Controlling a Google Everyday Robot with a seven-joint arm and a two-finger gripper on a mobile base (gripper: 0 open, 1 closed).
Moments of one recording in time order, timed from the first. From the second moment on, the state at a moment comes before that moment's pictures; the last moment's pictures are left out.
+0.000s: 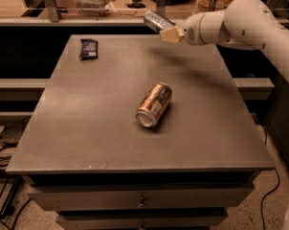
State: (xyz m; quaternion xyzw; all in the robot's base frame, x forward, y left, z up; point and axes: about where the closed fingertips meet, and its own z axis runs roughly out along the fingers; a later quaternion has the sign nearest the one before) arm 0.783 -0.081 0.930 -0.31 0.77 0.18 0.53
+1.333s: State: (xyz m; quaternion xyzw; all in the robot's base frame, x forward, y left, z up) arm 0.785 0.046 0.868 -0.39 0.75 0.23 0.48
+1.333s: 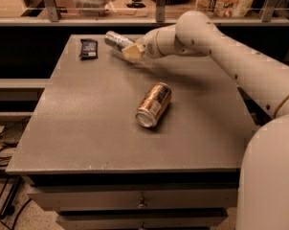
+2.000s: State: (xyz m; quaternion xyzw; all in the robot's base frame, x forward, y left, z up) arm 0.777 0.073 0.852 -0.40 0.75 0.25 0.46
